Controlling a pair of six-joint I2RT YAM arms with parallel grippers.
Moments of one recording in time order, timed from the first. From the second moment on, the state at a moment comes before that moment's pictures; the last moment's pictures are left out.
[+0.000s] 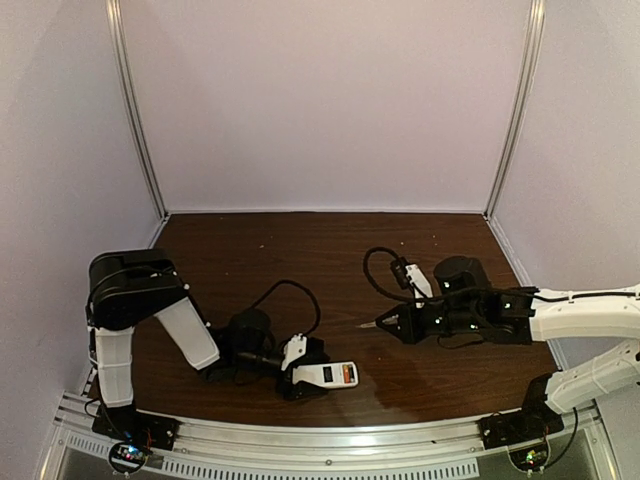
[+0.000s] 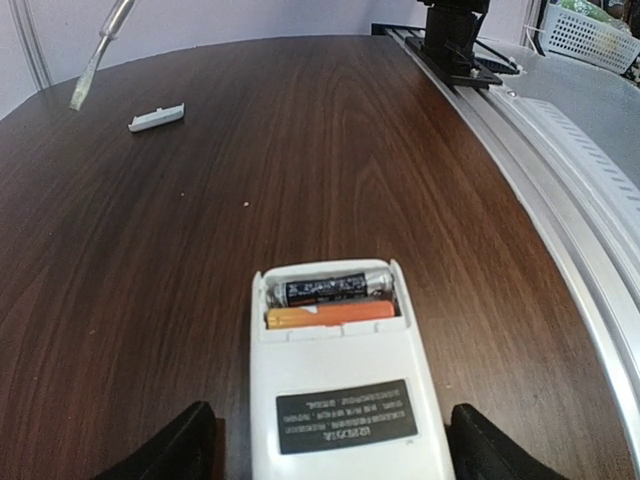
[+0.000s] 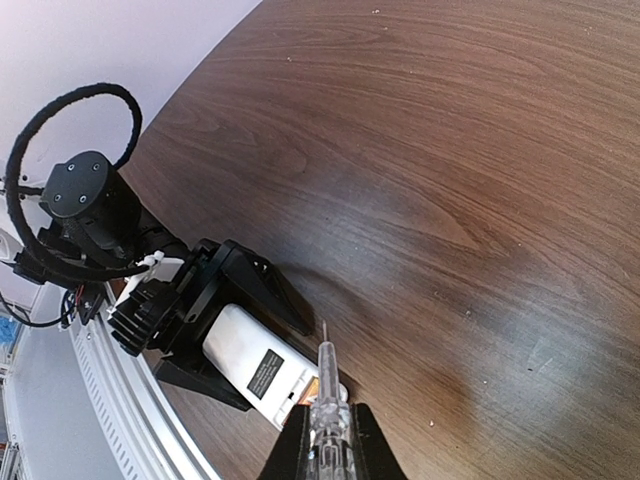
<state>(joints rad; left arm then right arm) -0.98 2.04 0.55 1.02 0.59 0.28 0.92 1.18 0.63 -0.03 -0.11 0.52</state>
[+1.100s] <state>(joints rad) -1.09 1.89 0.49 0.95 0.21 0.48 0.92 1.11 0.72 -0.17 -0.11 0.44</state>
